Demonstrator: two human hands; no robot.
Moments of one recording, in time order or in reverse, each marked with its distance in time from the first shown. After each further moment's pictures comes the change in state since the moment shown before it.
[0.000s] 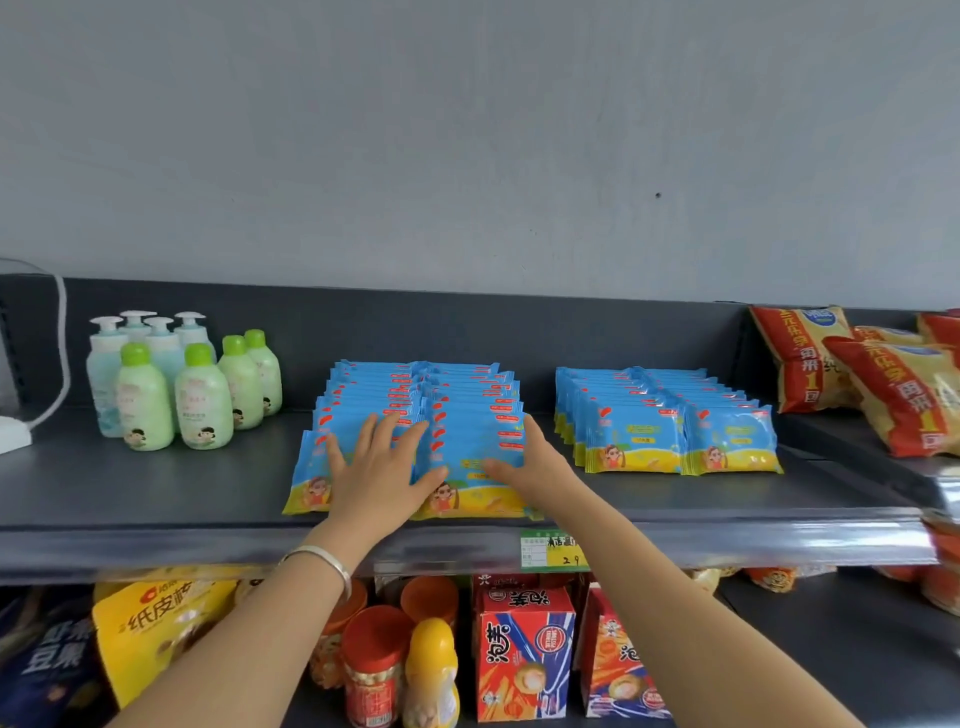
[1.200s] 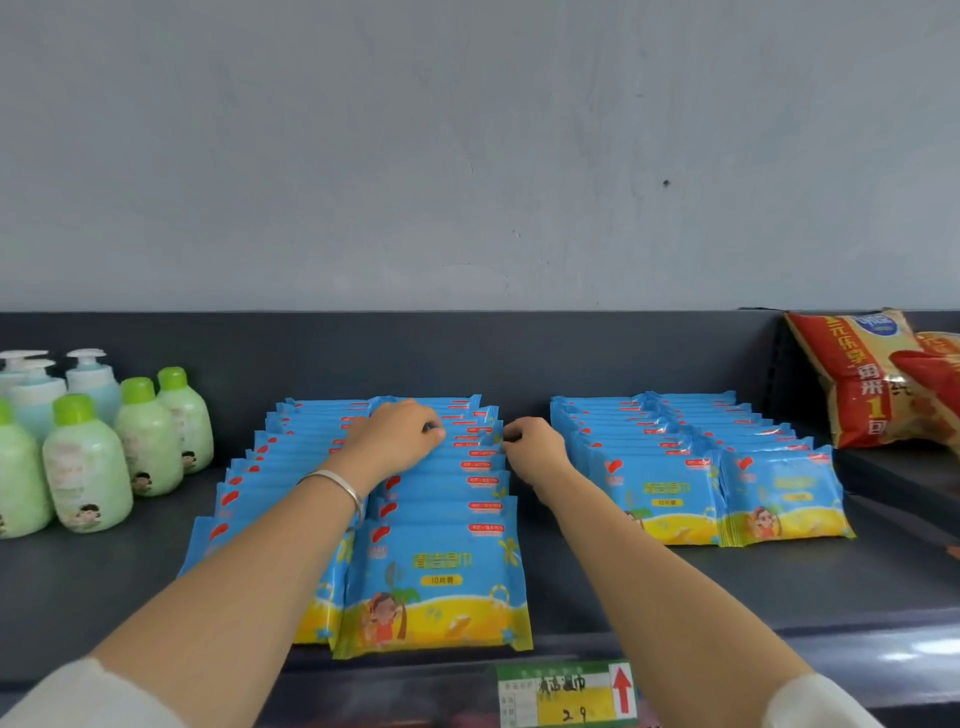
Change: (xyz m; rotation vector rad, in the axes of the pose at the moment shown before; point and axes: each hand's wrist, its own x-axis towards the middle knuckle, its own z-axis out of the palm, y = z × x) left_hand 0.165 0.036 0.008 -0.087 -0.119 0.093; right_hand 0.149 0.024 -0.027 -0.017 0.123 0.131
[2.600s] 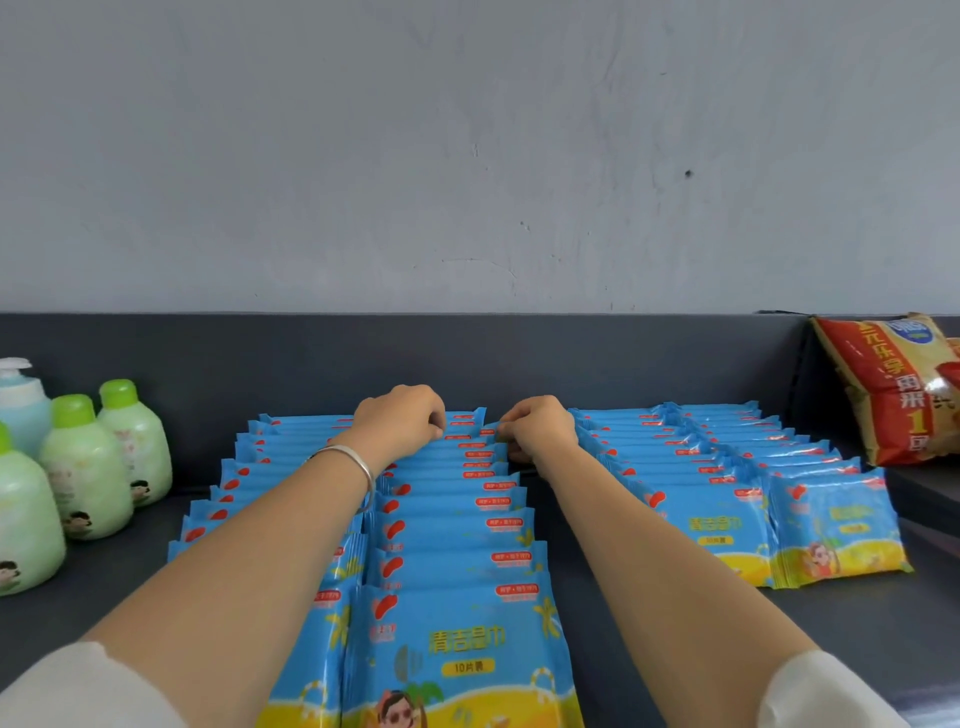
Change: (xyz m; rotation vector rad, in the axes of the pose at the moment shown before) left_hand 0.066 -0.013 0.000 0.024 -0.089 0.056; right_hand 0.073 -0.015 0.009 0.077 0.106 0.109
